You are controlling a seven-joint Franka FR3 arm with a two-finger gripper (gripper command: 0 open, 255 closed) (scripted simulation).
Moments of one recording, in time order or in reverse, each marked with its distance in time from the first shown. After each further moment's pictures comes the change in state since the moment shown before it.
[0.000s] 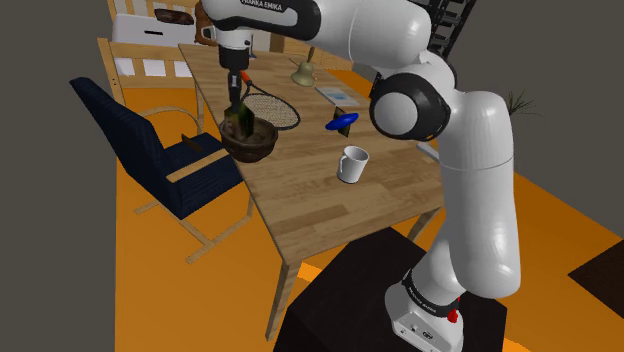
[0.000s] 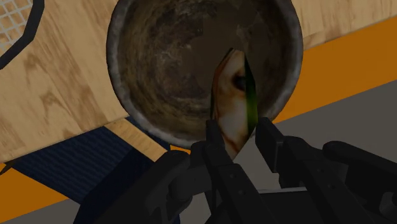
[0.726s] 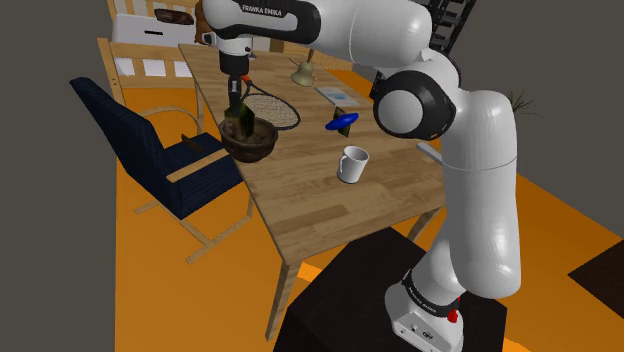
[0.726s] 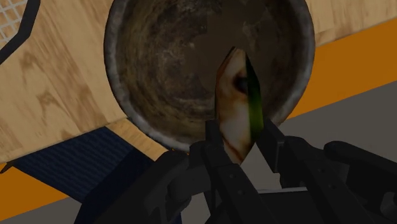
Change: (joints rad) arm 0.007 -0.022 -0.002 -0.073 -0.002 0.067 -0.002
